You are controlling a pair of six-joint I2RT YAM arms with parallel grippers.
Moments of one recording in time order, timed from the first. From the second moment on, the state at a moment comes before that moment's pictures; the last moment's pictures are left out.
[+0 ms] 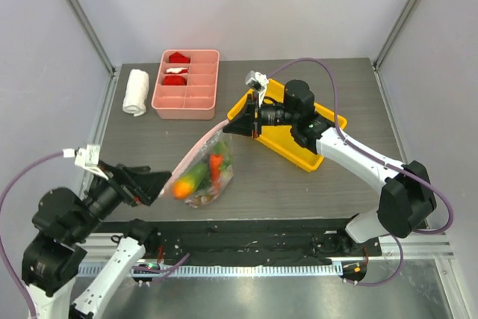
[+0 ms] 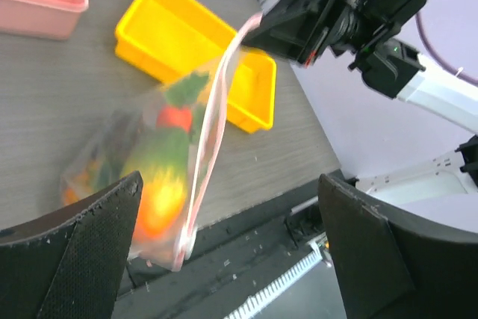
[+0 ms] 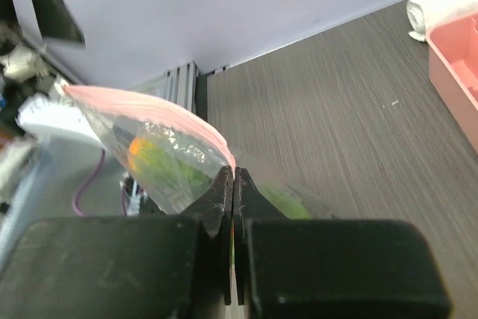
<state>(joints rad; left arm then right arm) -0.39 0.27 1.08 -0.92 0.19 -0.64 0.62 1.45 1.10 0.32 -0.87 0.34</state>
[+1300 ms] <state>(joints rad) -0.39 0.82 1.09 -0.81 0.54 -0.32 0.64 1.45 1.21 0.02 -1.00 0.06</state>
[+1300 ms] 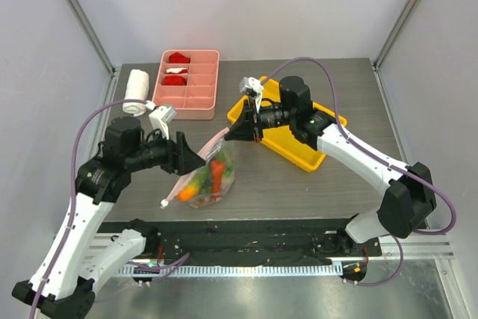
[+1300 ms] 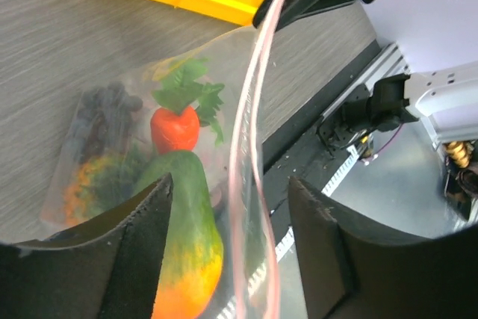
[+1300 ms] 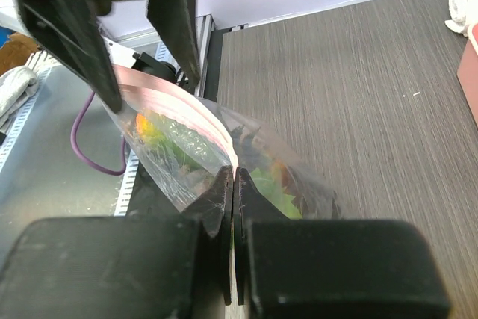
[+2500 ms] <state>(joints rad) -0.39 0.77 1.03 -0.87 0.50 -0.37 0.64 1.45 1.22 0.00 -0.98 0.06</state>
